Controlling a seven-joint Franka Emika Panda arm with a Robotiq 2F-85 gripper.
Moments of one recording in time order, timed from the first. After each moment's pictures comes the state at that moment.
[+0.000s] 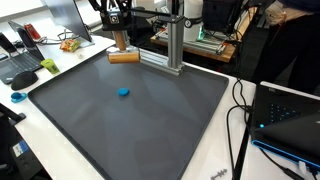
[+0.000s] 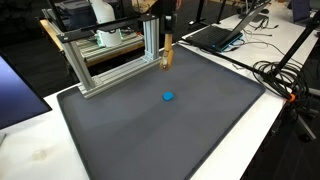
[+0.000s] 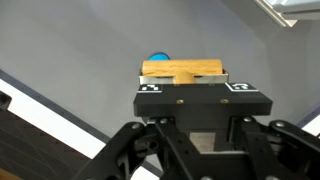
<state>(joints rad) -0.02 0.05 0.01 -1.96 -0.06 2.08 -0.63</state>
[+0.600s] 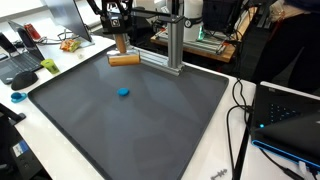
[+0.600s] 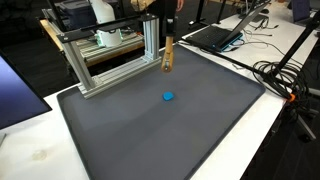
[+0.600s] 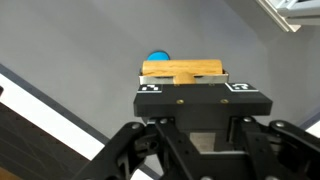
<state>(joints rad) -0.02 0.07 0.01 -1.96 -0.06 2.10 -0.69</state>
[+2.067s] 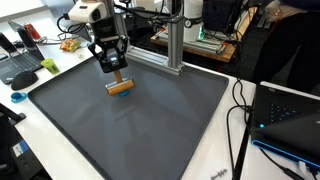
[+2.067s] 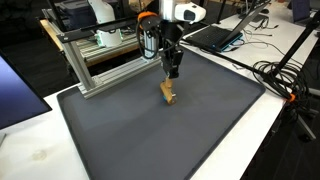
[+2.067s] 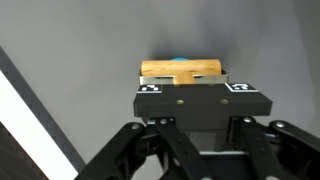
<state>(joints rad) -0.07 0.34 0.01 -1.95 -0.07 2.37 -1.14</state>
